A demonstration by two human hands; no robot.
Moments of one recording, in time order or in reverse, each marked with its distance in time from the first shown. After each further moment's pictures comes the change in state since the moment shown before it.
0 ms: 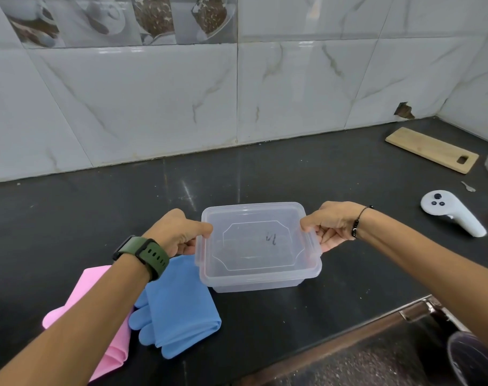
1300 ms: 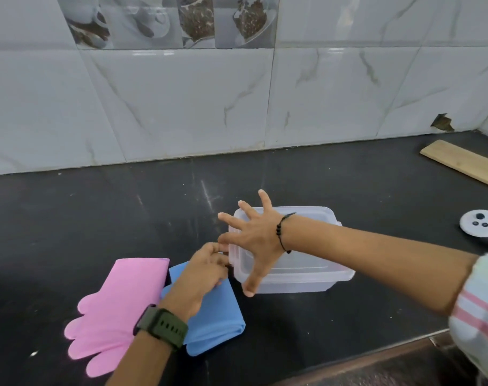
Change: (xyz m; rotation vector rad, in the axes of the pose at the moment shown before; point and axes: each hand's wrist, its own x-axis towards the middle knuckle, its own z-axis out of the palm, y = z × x) left_hand -0.041 -0.062 0.023 -0.357 -0.076 0.161; right_hand -0.016 -0.092 0.125 -1.589 0.009 -0.848
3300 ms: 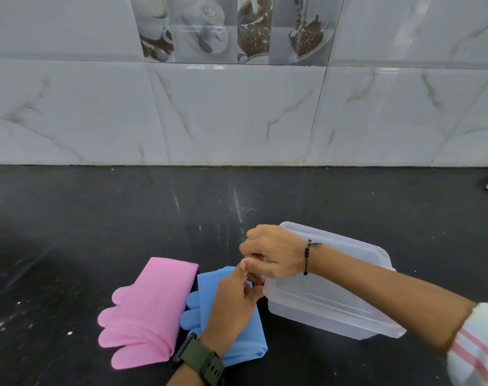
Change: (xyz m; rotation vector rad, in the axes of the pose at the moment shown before) left_hand 0.002 -0.030 0.019 0.417 0.334 0.461; right_hand 0.034 0.002 0.008 0.385 0.589 -0.374
